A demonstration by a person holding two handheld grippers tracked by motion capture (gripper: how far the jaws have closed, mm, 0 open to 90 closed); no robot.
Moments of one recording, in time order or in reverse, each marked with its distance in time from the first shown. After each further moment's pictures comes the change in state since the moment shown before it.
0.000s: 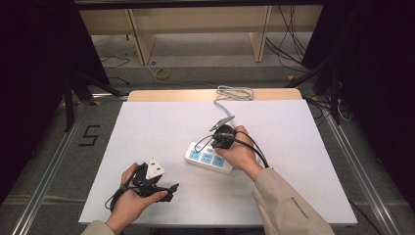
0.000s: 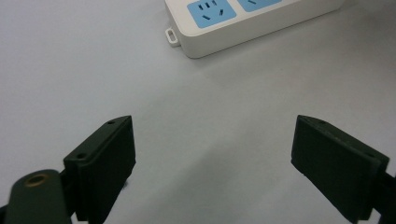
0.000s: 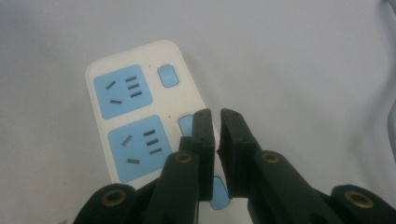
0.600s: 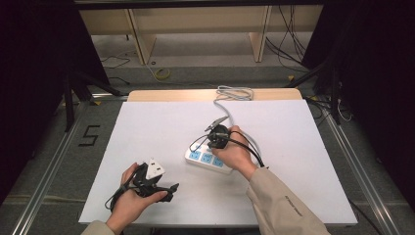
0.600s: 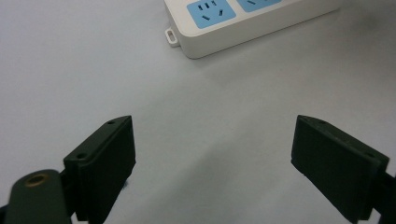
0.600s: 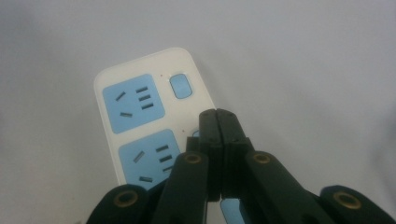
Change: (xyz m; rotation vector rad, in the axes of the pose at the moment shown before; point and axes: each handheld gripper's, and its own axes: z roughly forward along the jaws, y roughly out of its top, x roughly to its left) left arm 0.000 0.000 0.000 0.000 -0.001 0.000; right arm 0.008 0.008 0.010 0.017 0.015 0.007
